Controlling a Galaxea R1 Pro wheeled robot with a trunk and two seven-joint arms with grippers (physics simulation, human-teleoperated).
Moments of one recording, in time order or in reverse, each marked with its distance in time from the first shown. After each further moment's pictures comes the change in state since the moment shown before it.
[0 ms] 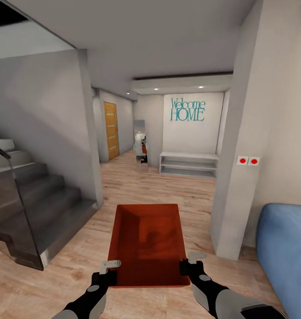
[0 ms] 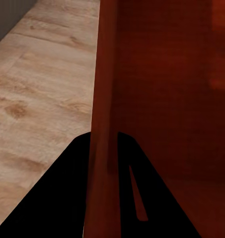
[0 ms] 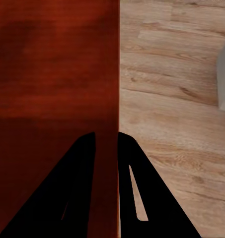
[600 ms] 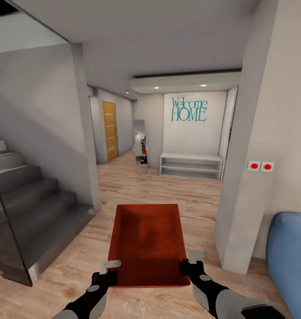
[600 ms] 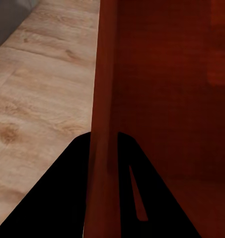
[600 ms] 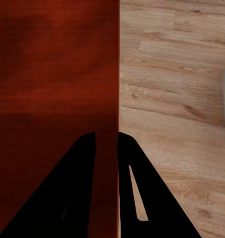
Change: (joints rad) left arm 0.000 -0.001 0.001 0.001 -0.001 0.000 0.000; right arm 0.000 -0.002 -0.007 0.000 0.007 0.000 0.002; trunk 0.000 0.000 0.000
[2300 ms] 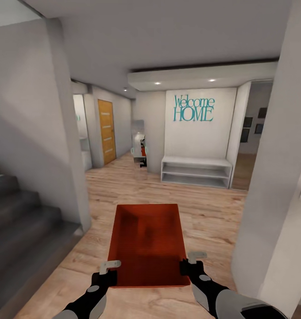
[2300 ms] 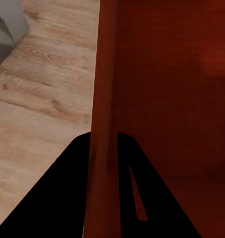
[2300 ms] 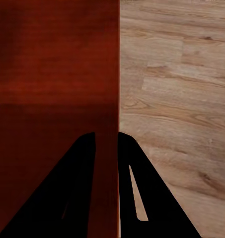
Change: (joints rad) left arm 0.000 0.000 0.000 0.004 0.001 -0.006 0.001; right arm 0.000 0.001 0.011 0.000 -0.010 -0.002 -0.002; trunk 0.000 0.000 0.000
